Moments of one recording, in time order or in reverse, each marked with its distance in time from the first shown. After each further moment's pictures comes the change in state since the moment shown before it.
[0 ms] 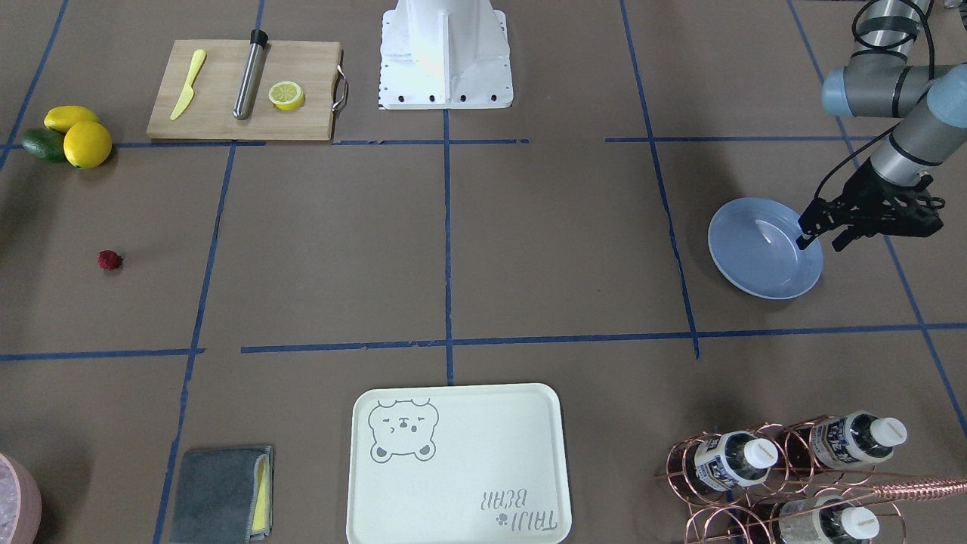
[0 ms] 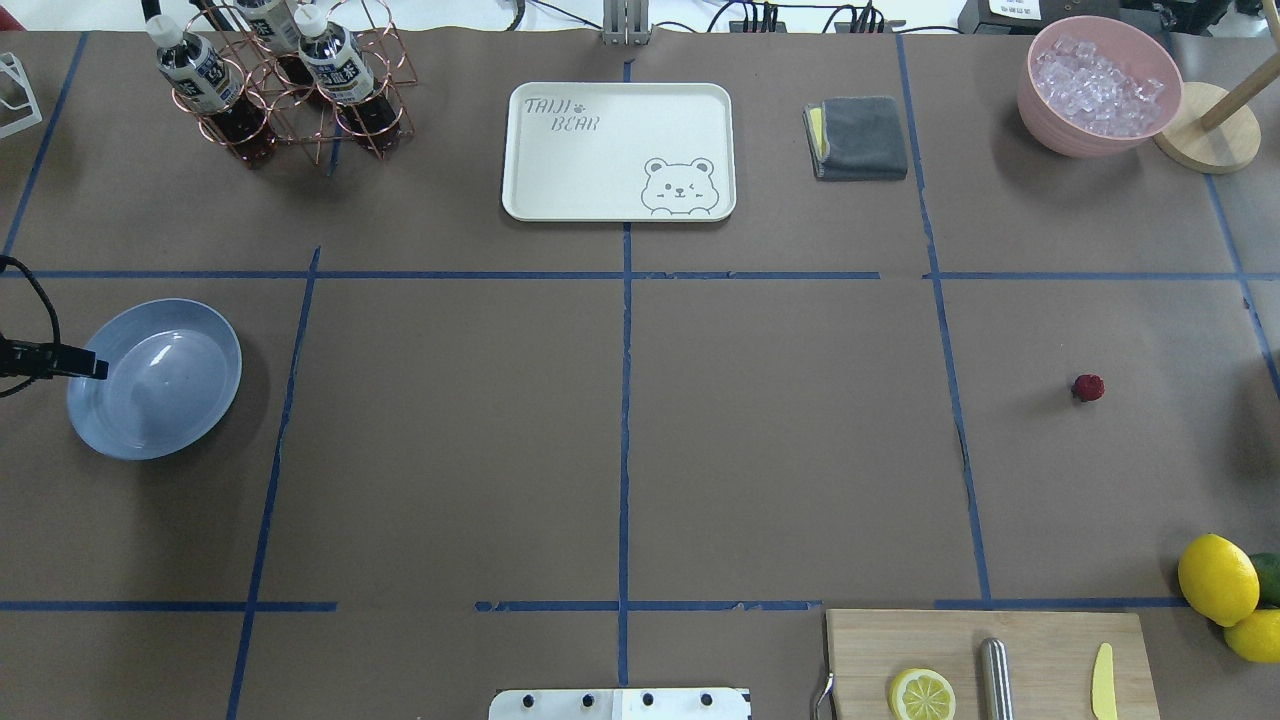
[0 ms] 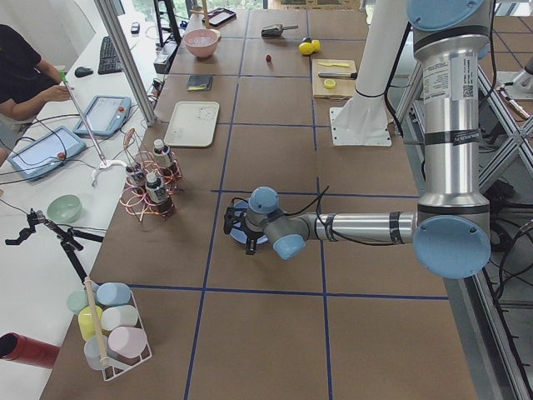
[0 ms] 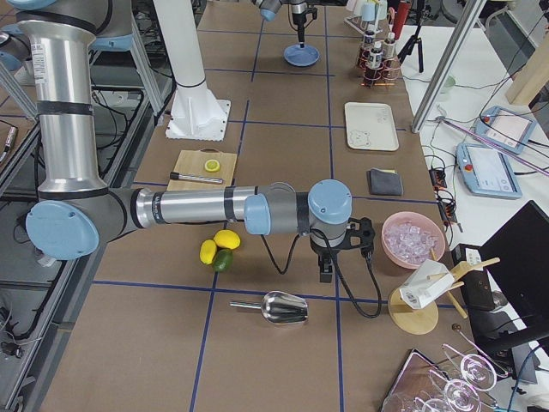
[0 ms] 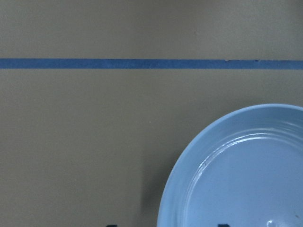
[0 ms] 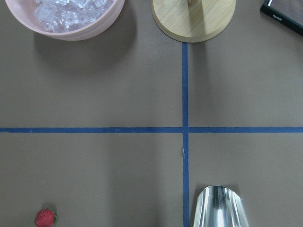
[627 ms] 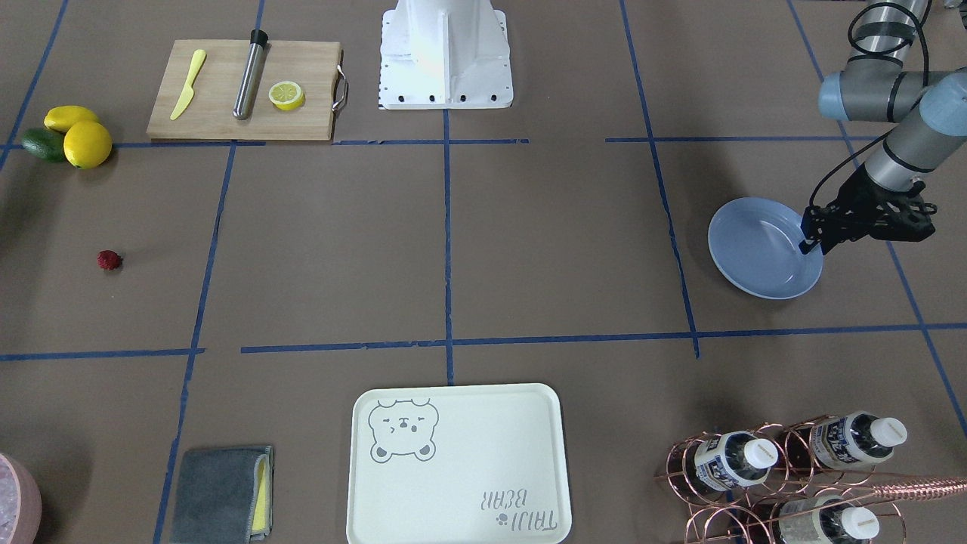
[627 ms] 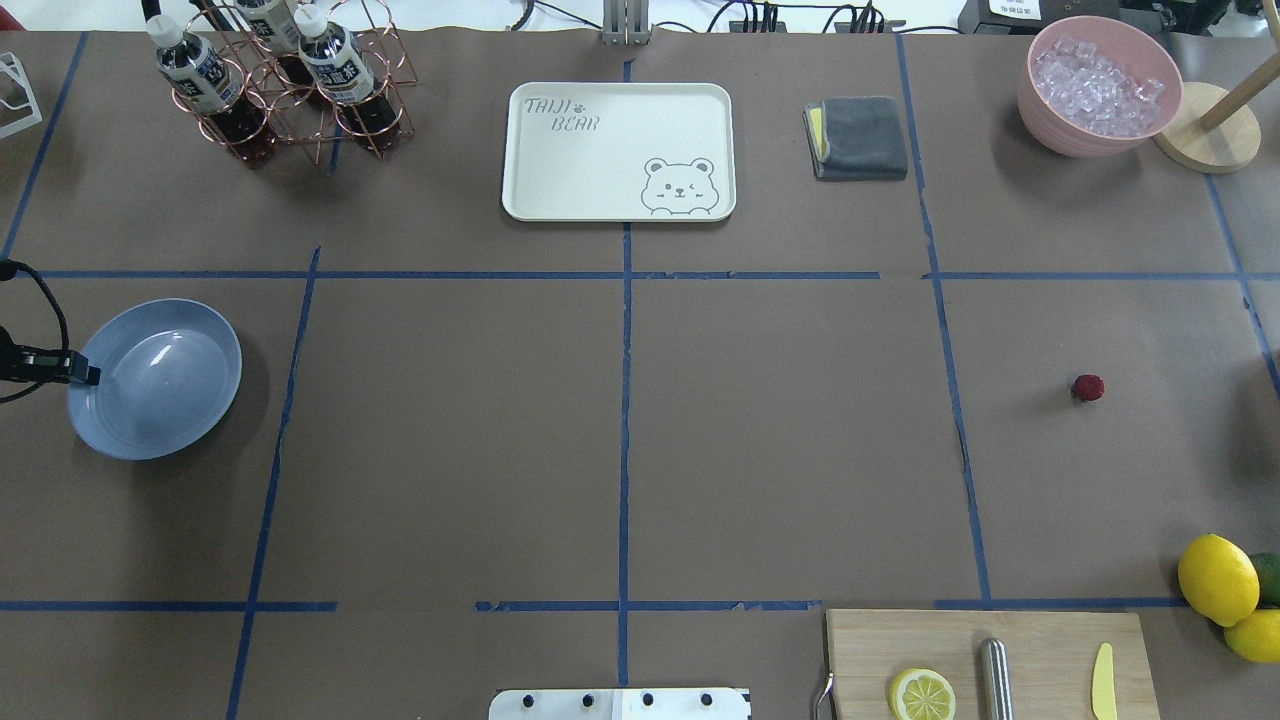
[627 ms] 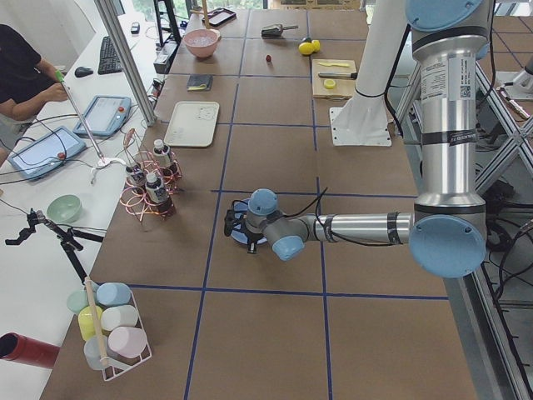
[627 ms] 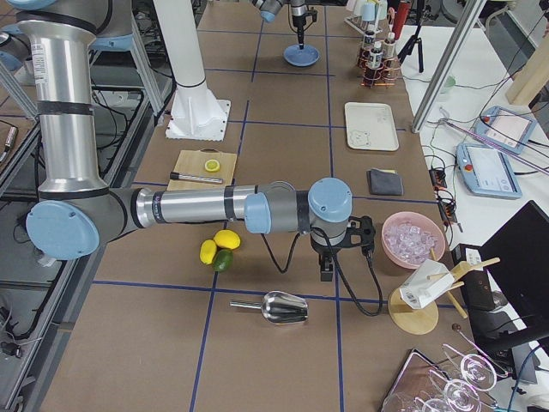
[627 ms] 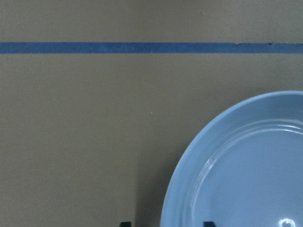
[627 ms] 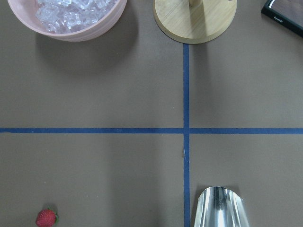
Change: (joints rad) left arm 0.009 -0.007 0.017 0.000 -0.001 -0.010; right arm 0.000 0.001 0.005 0.000 0.000 0.000
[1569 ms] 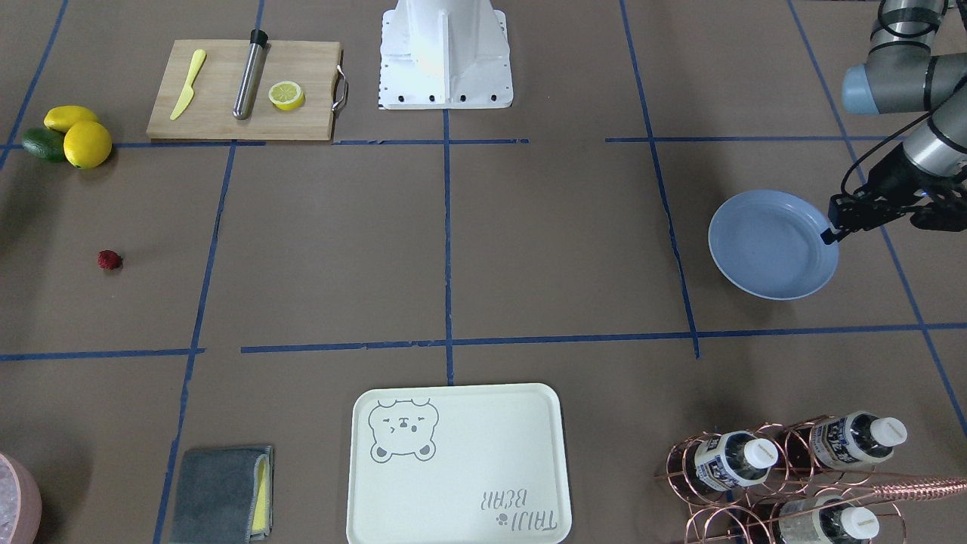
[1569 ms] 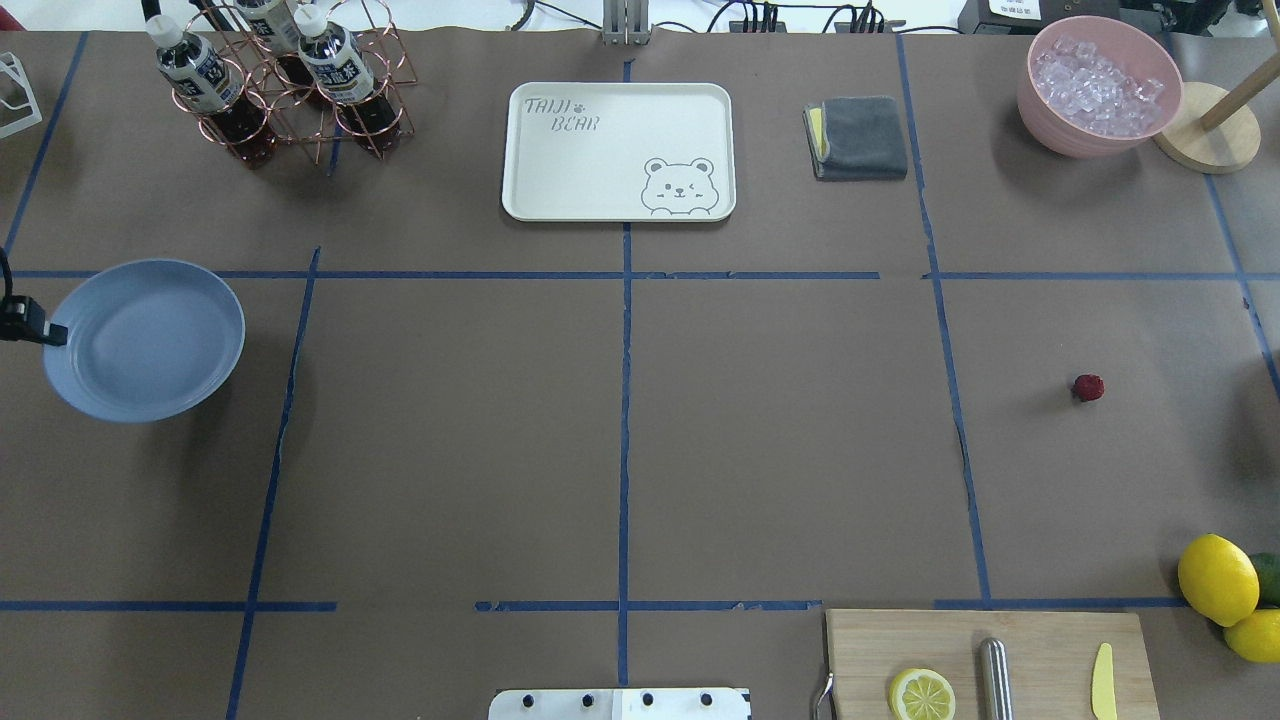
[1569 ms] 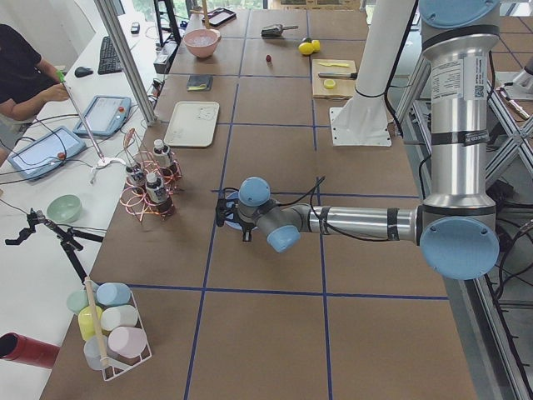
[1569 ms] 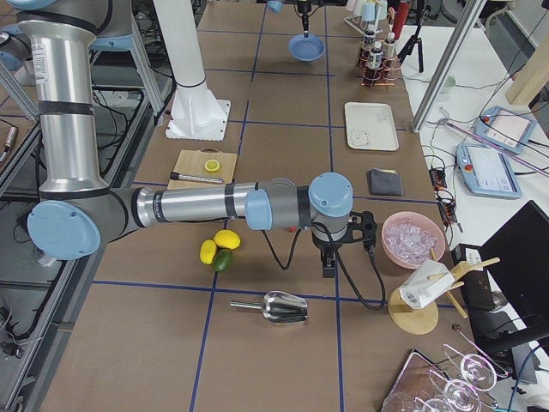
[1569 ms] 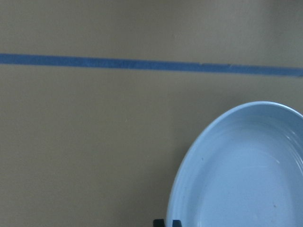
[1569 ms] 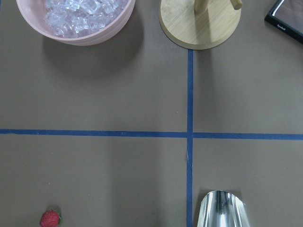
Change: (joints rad) left arm -0.182 -0.034 -0.124 0.148 -0.216 0.000; right arm -0.003 0.017 0.013 -0.001 -0.004 -0.001
